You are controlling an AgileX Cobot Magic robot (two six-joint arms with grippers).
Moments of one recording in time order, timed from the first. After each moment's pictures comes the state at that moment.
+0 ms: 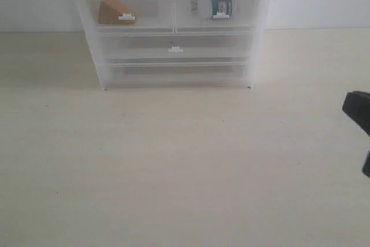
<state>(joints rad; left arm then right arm) -0.28 0.42 -0.23 1.30 -0.06 -1.43 0.50 0.49 -0.19 -1.10 -0.01 1.32</state>
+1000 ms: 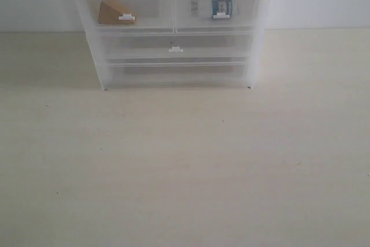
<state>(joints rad) -0.28 0.42 -0.23 1.30 -0.06 -1.43 0.37 0.14 0.00 0.05 0.04 0.16</state>
